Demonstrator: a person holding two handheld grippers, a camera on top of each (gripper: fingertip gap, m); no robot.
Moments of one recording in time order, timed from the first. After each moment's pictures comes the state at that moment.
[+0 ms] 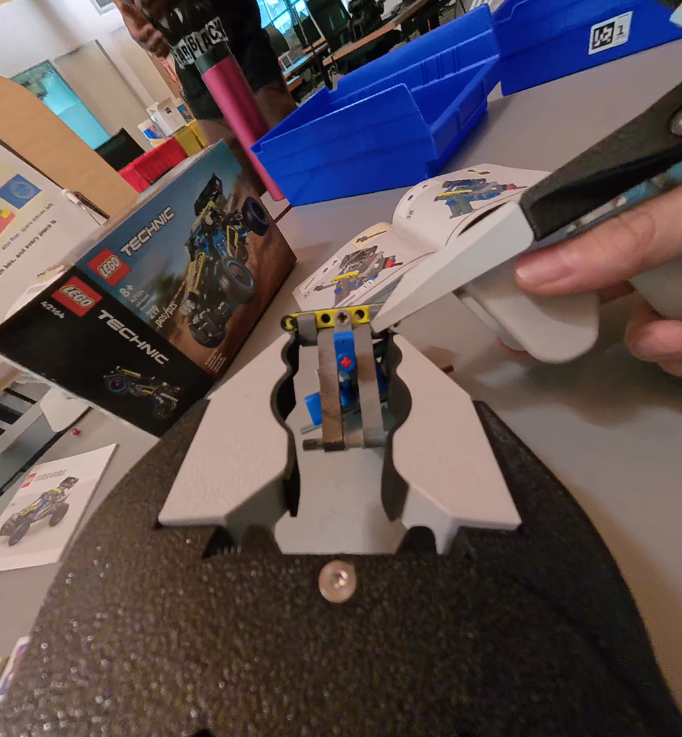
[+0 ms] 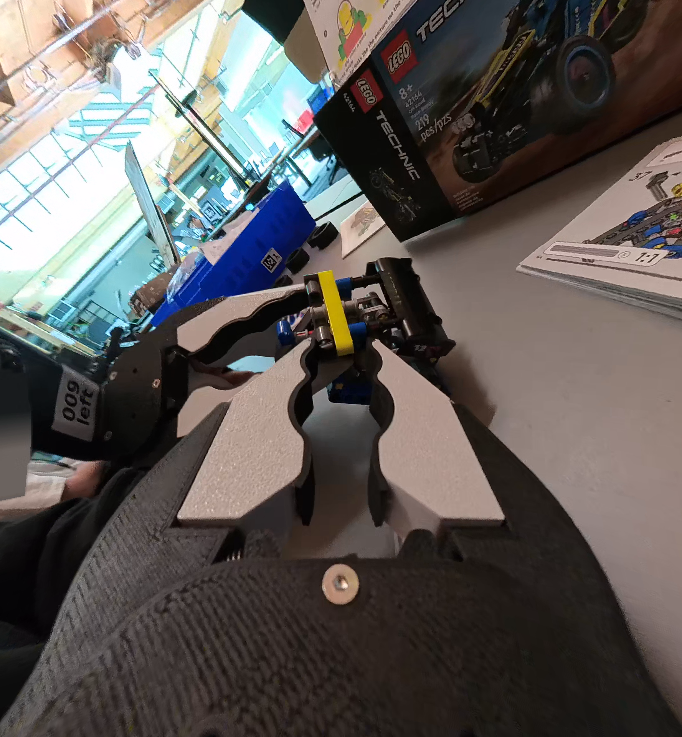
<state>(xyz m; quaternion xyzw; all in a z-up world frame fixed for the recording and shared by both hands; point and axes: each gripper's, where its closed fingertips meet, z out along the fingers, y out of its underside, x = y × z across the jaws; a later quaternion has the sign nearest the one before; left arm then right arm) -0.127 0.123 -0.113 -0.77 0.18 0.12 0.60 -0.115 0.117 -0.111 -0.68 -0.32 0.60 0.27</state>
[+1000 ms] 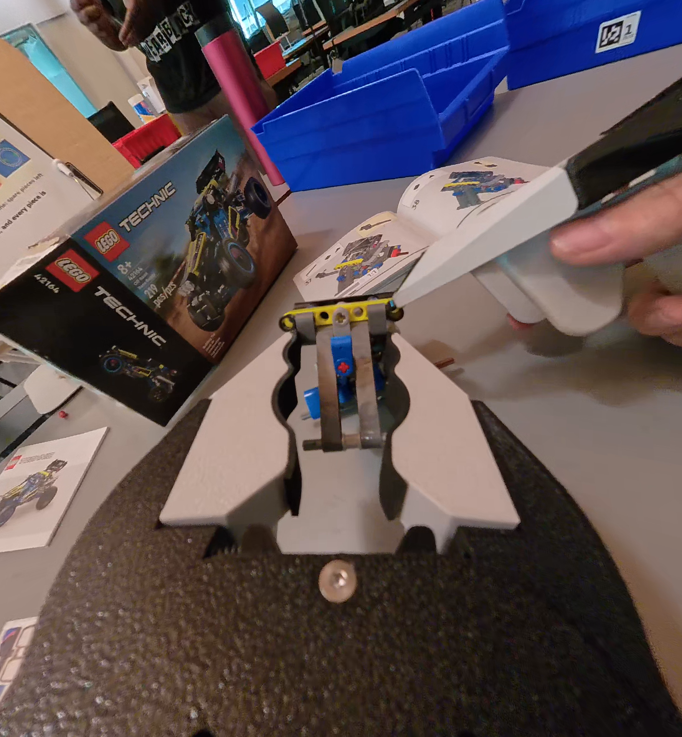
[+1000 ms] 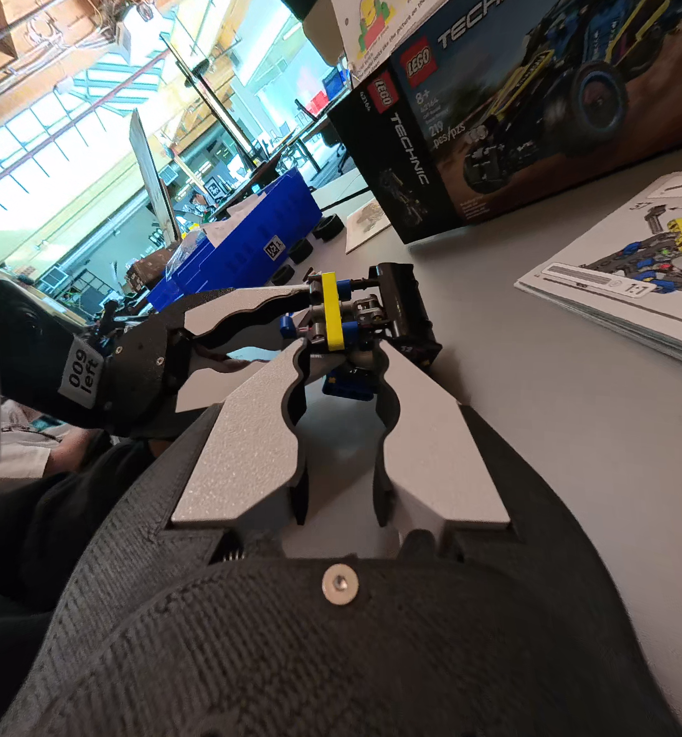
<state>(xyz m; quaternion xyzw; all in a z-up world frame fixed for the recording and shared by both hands) -0.136 0.121 -0.116 -0.78 0.17 0.11 0.59 -0.112 0.120 -0.108 -0.67 -0.36 0.59 0.28</state>
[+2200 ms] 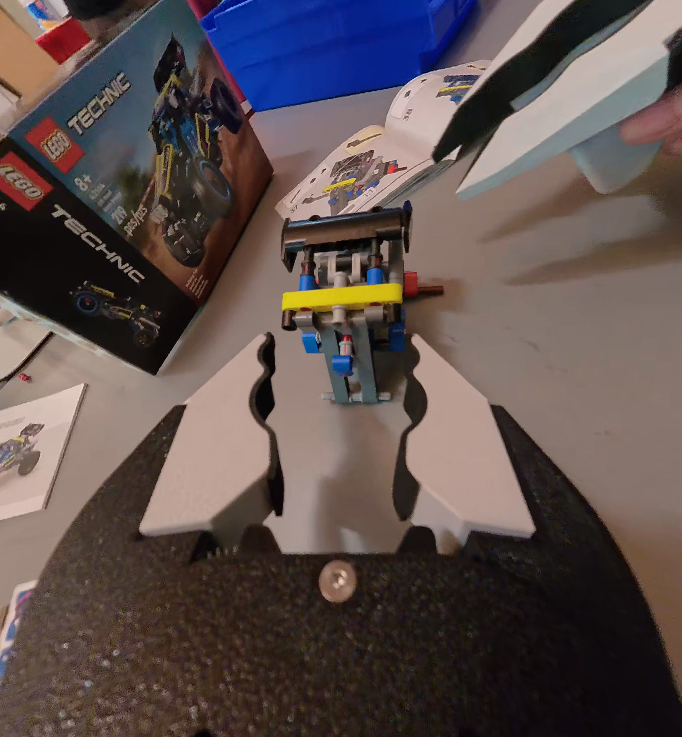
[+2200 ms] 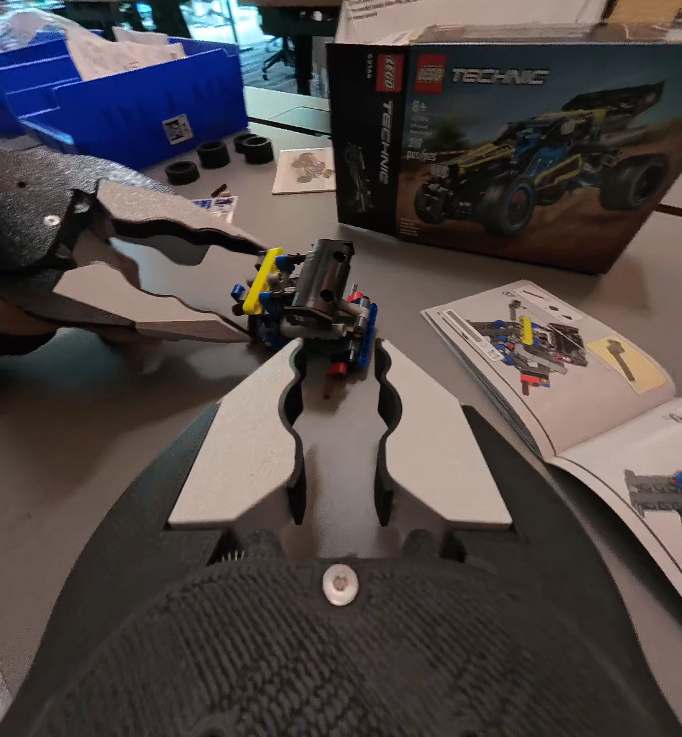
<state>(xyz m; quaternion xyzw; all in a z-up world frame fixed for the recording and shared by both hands) -0.165 0.098 -0.144 -0.82 0.20 0.07 0.53 -0.098 0.139 -0.116 -0.63 -0.53 0.39 0.42</state>
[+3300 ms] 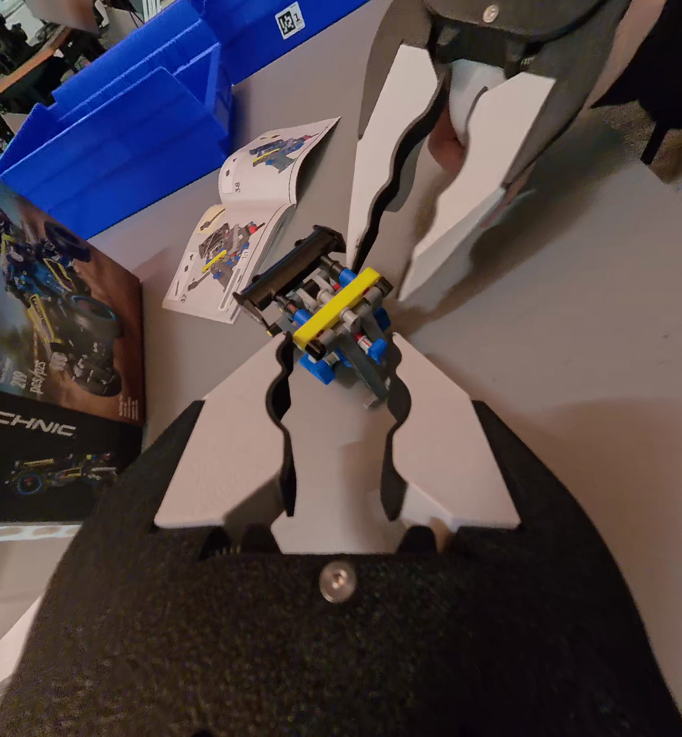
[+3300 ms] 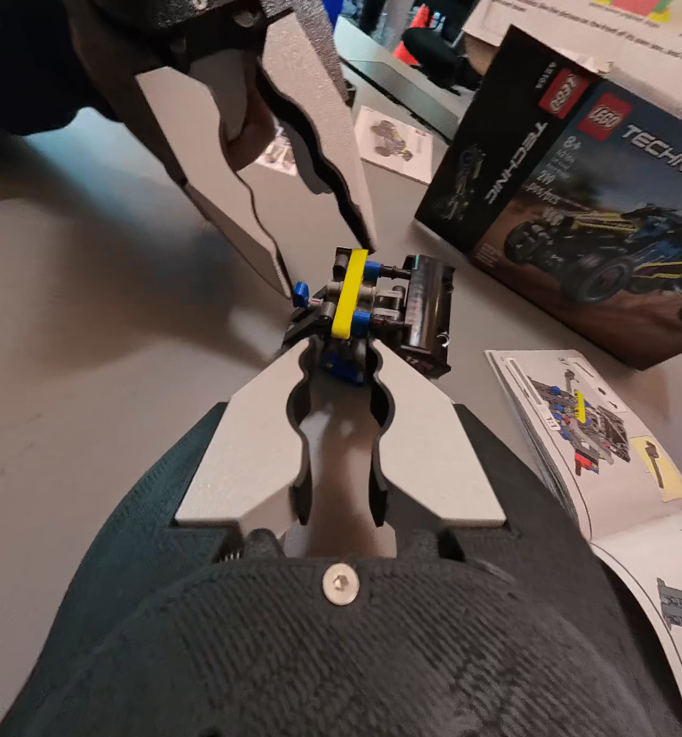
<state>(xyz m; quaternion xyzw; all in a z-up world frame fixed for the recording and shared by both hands) -0.147 0.080 -0.131 -0.73 0.46 -0.07 0.50 -0.123 0.085 -0.137 -0.53 -0.66 0.30 0.44</state>
